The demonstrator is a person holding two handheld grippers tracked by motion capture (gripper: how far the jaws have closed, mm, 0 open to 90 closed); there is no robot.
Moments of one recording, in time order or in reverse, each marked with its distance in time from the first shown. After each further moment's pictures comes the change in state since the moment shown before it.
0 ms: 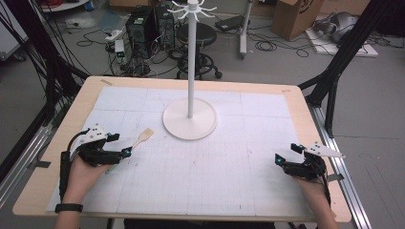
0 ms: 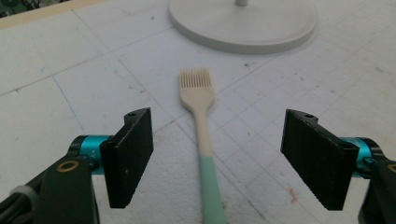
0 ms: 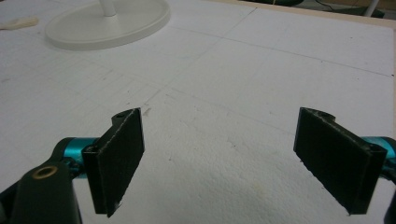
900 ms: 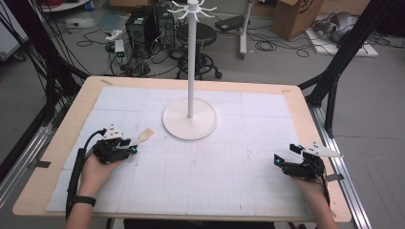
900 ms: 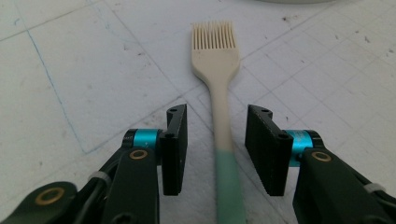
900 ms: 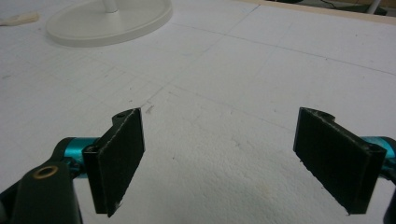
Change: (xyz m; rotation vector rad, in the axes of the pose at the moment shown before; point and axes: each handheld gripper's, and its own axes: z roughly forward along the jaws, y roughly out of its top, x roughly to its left) left arm -0.003 -0.004 0.040 0.144 0.075 0.002; right arm 0.003 0.000 0.002 0.014 0.001 -0.004
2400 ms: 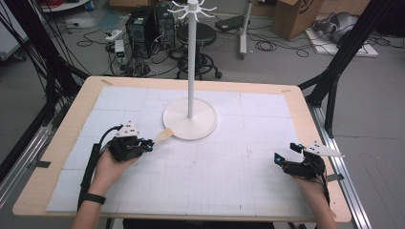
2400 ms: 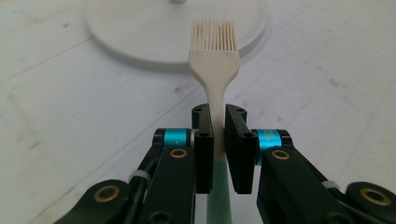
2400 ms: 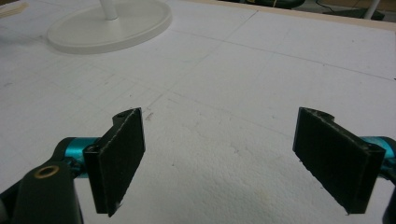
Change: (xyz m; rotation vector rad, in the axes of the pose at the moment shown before) left arm -0.053 0.049 0.003 -0.066 -0.212 0.081; right arm -0.001 0.002 0.000 -0.018 -0.001 0.003
